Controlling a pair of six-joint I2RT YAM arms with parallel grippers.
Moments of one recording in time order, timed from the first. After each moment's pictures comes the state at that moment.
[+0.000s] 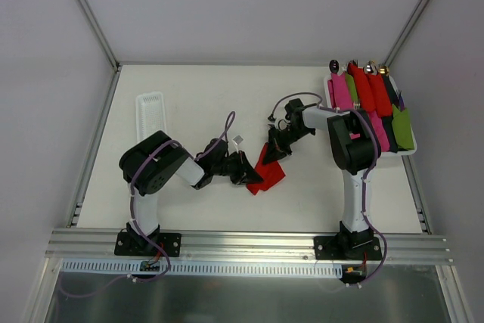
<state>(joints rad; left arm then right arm) -0.70 1.93 0.61 0.78 0.60 -1.18 0.36 2.16 1.37 -0.74 -0.88 0.22</state>
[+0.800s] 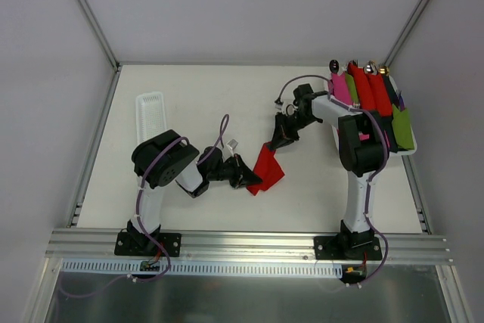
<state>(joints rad) -0.69 2.06 0.51 1.14 0.59 -1.33 0.30 2.10 1.52 -0.81 -0.75 0.11</state>
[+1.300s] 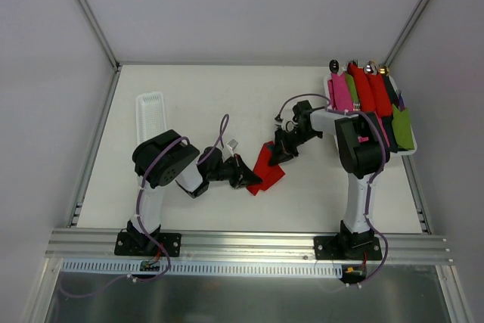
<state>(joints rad) -0.69 2.06 0.51 1.15 0.58 -1.33 0.32 2.07 1.27 -0.68 -0.86 0.18</state>
